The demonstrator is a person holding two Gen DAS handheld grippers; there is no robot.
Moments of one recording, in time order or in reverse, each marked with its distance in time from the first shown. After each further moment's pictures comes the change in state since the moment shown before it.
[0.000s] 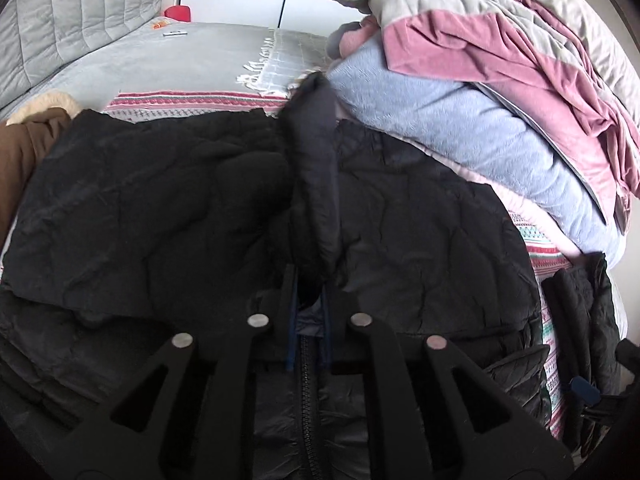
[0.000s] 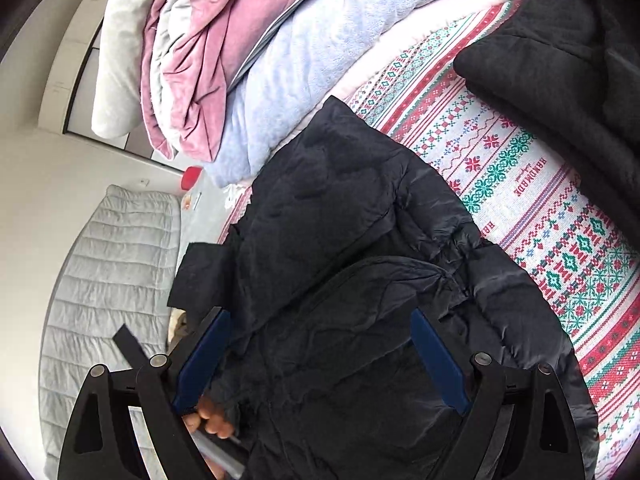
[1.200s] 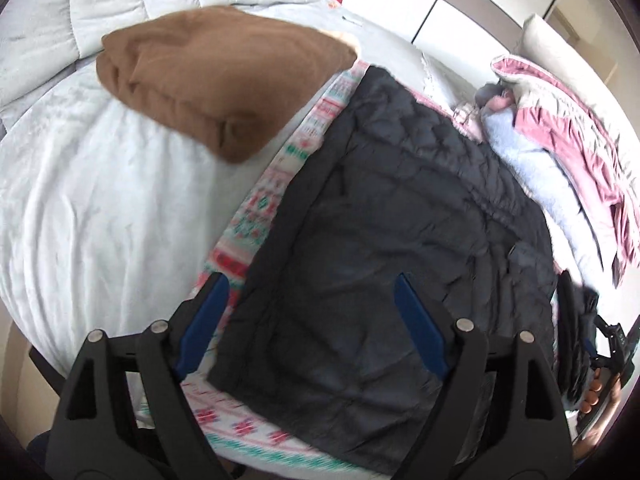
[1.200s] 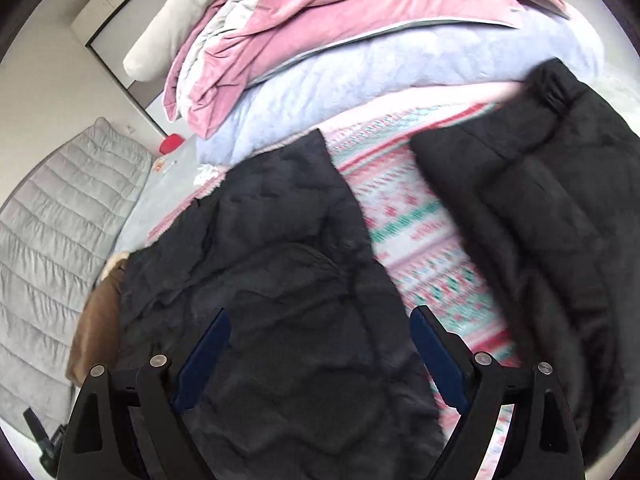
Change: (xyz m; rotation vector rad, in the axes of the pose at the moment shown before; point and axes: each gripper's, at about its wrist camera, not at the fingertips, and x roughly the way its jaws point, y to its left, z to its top) left arm -0.251 0.206 -0.185 -0.371 0.024 0.201; right arm -0.088 -0.028 -0.039 -0.350 -0.078 -0.233
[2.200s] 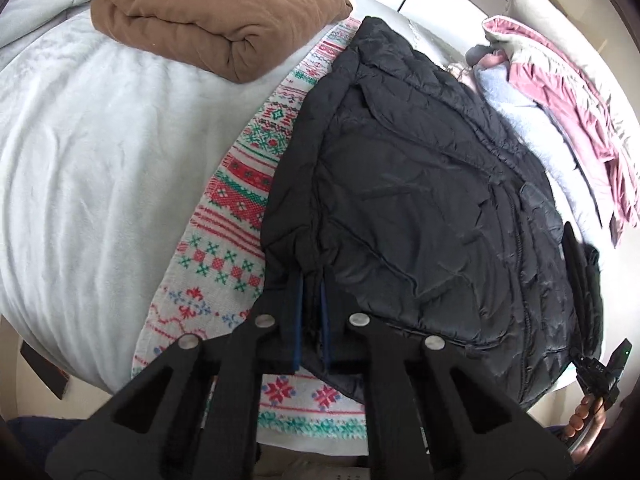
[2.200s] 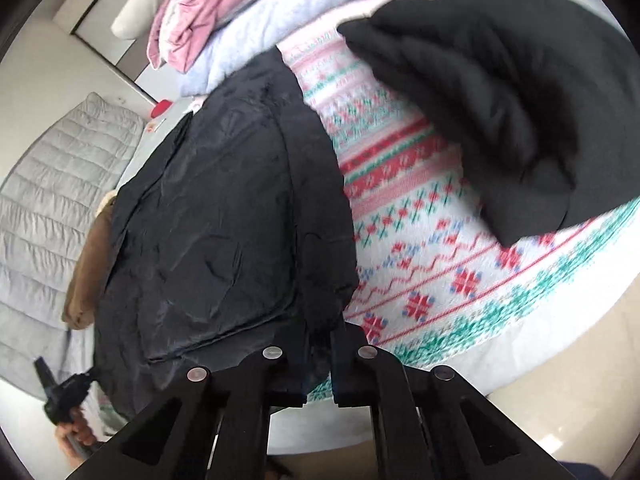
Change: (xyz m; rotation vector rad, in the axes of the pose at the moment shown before) left arm 0.020 0.029 -0.055 0.030 0.076 -0.079; right arm -0.025 -0.052 -0.126 0.040 0.084 -0.008
